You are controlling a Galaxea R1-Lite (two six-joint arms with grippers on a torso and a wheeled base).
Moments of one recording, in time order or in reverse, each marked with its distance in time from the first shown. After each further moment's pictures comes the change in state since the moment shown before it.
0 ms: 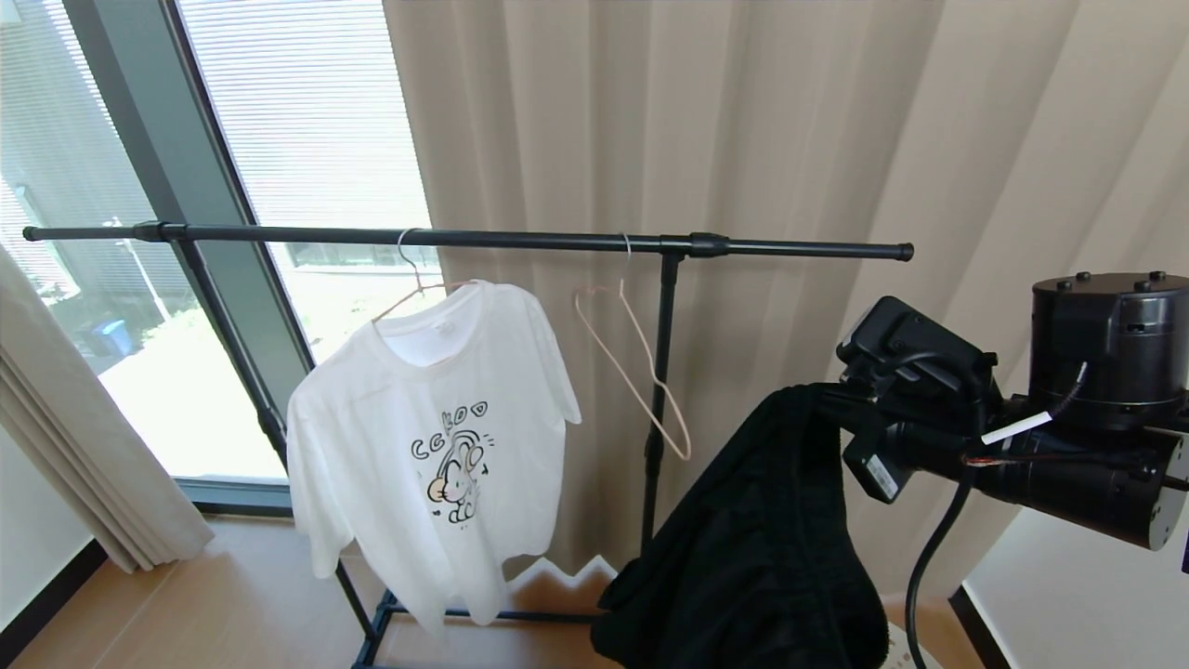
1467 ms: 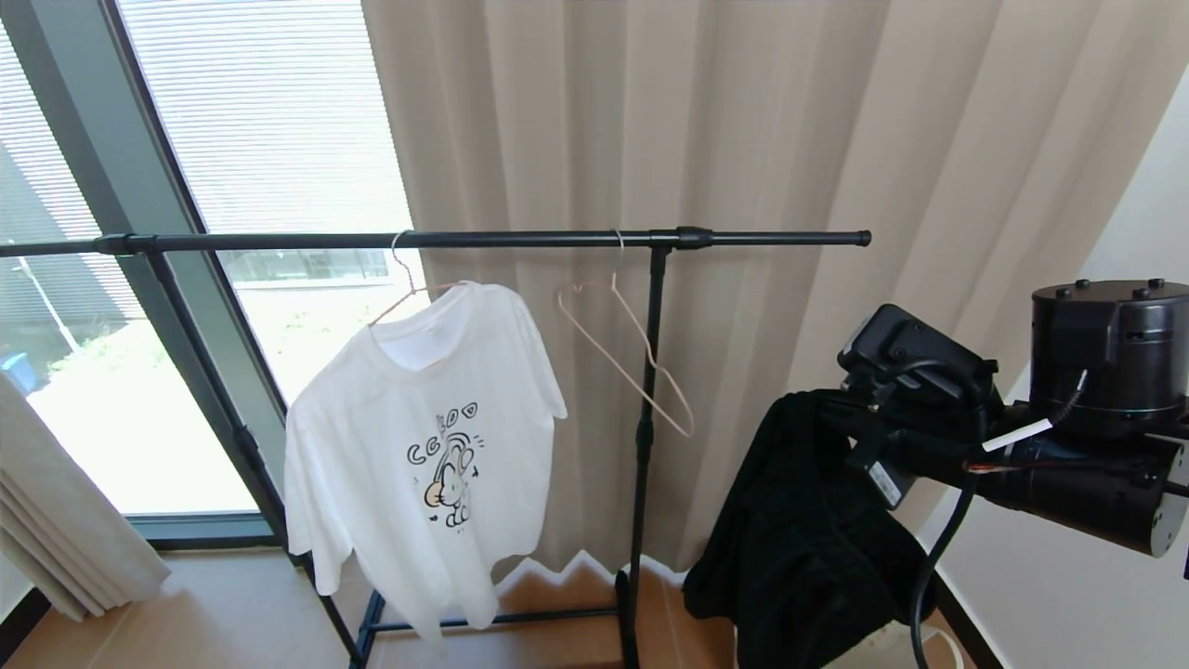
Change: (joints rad) left arm 0.000 0.000 0.000 0.000 -0.004 0.003; right arm -0.002 -0.004 0.013 0.000 -0.001 -0.001
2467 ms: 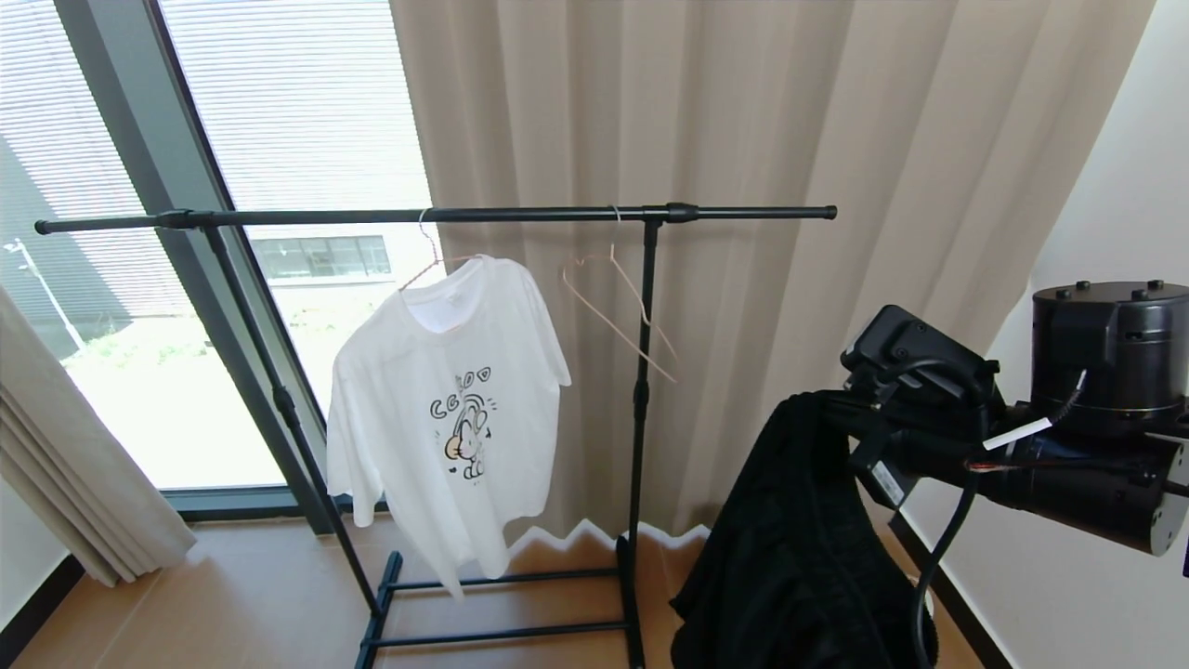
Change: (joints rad) left arm 0.000 0.000 0.000 0.000 0.003 0.003; right arm -0.002 0.000 0.005 0.000 -0.002 0.000
